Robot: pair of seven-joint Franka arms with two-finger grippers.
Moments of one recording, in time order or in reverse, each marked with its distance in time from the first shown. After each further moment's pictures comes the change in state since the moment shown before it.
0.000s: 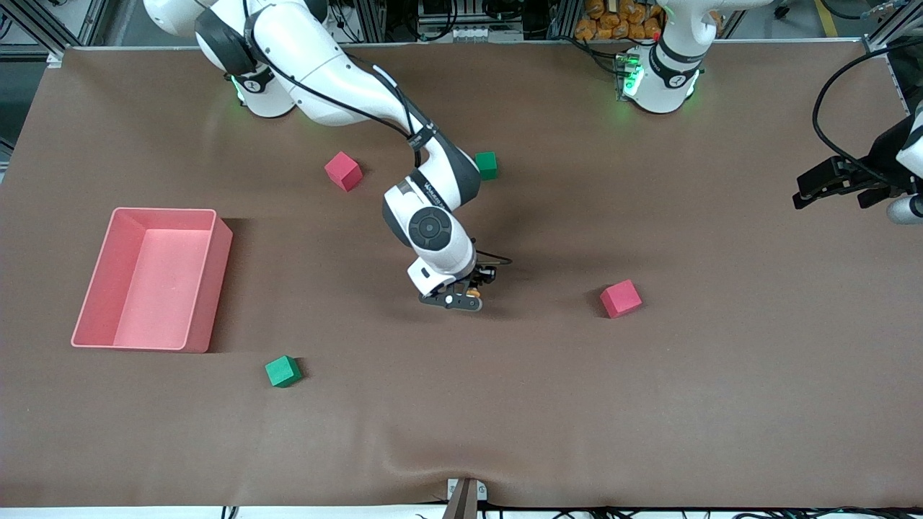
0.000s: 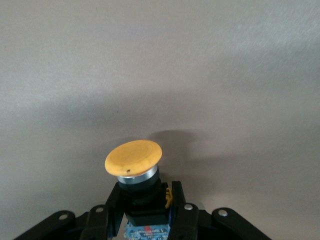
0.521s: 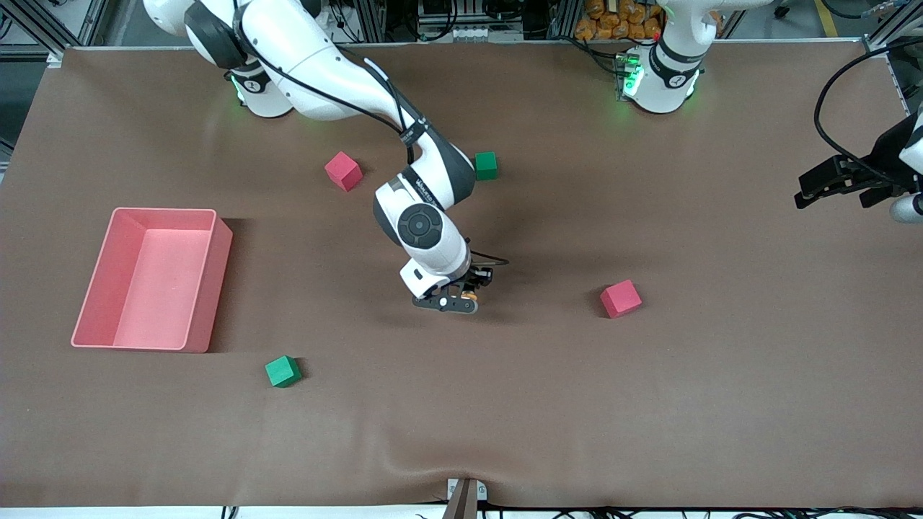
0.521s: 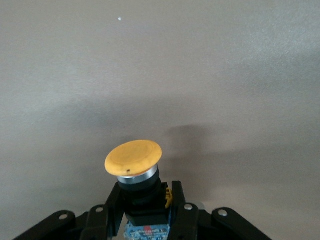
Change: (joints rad) left arm 0.001 -0.003 0.002 0.002 0.000 0.001 0.000; right arm -0.028 -0.029 -0.004 -0.005 -0.002 0.001 -0.029
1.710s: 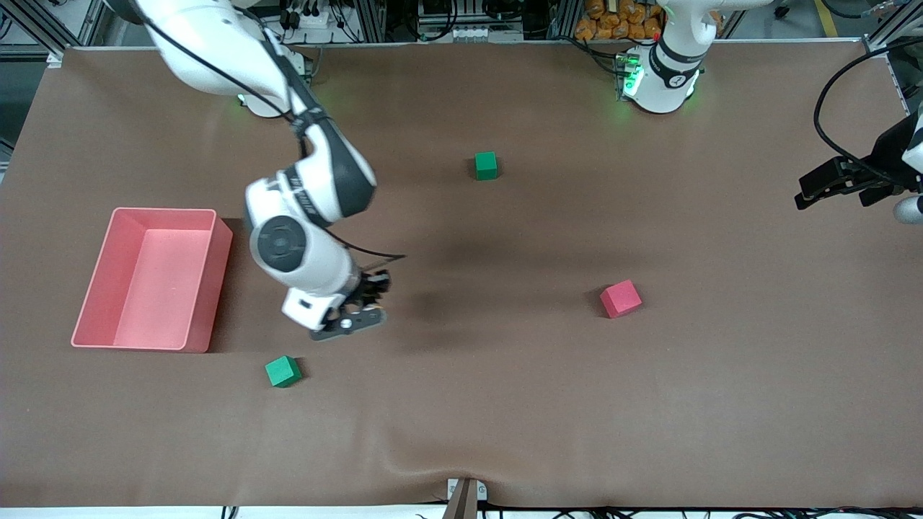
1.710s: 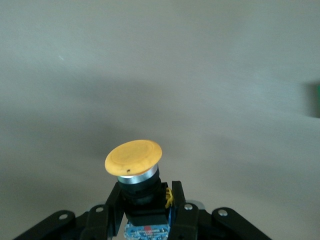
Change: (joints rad) left arm 0.000 -0.002 0.000 0.001 0.000 0.001 -0.041; right arm -0.209 -0.241 0.007 -0.142 -0.110 -0.164 -0.524
